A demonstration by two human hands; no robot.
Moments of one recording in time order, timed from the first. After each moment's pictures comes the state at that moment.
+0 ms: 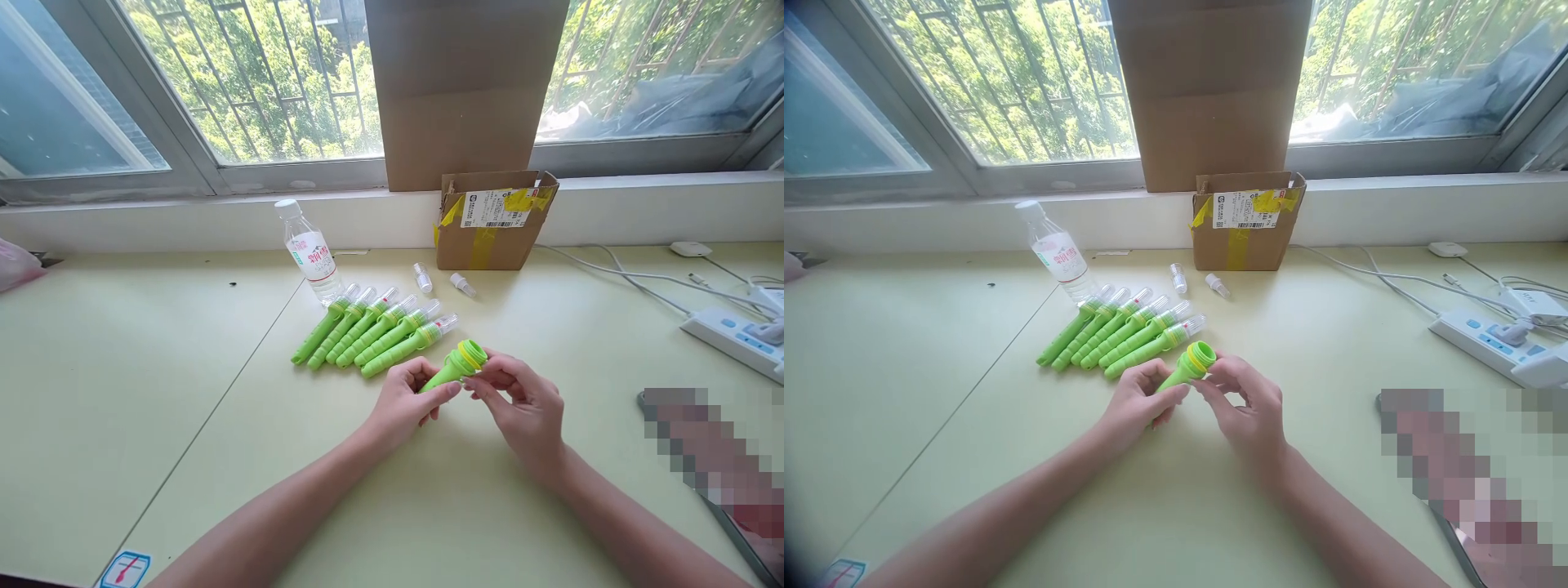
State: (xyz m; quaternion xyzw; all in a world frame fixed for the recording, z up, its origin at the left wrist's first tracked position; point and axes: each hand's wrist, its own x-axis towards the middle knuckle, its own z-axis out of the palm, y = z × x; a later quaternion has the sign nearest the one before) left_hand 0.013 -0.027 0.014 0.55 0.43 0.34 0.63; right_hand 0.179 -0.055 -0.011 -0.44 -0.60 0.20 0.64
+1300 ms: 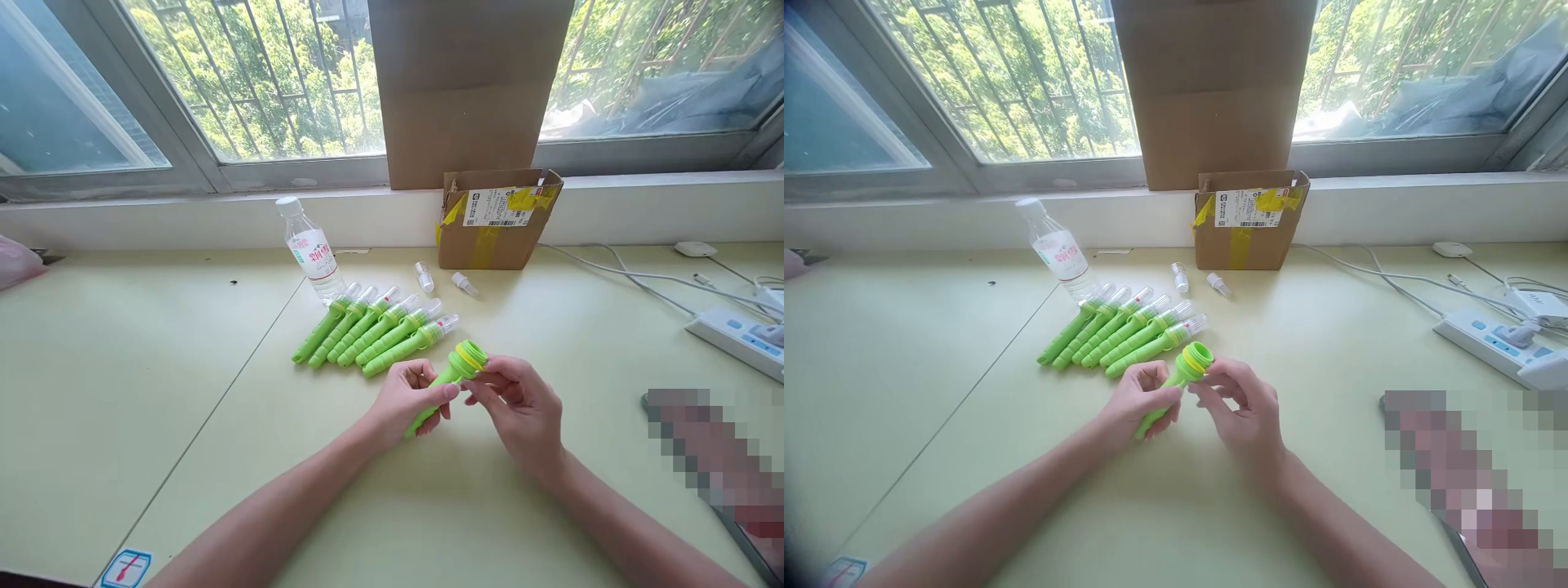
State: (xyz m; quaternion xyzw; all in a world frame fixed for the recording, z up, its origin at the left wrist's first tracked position) left_hand 0.008 -0.022 0.010 0.49 0.35 0.33 0.72; right_hand 0.174 -0.059 -0.011 -0.40 -0.59 0.27 0.65
